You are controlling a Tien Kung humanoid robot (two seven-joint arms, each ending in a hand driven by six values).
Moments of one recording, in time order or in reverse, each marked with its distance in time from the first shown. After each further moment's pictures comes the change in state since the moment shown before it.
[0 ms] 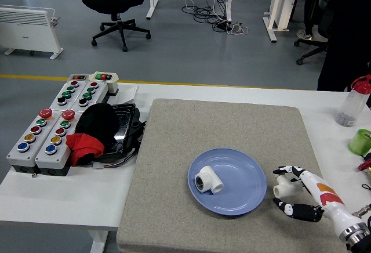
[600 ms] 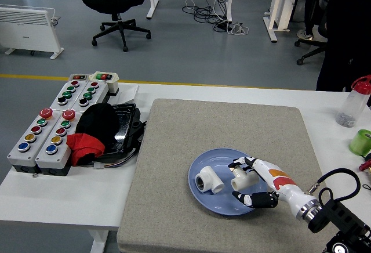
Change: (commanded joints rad) left arm 0.004 0.000 0.005 0.000 -0.014 0.001 0.001; right arm 0.226 0.062 -0.209 -0.133 0.013 0.080 -0.027
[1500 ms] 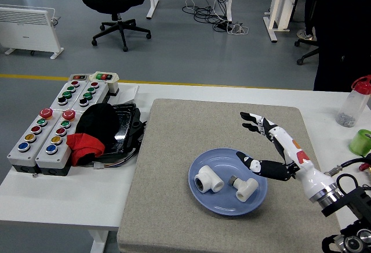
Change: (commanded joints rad) left arm 0.013 -0.003 -0.006 0.000 0.016 -0.003 0.002; right arm -0.035 -0.019 0.171 0.222 0.488 0.013 0.110
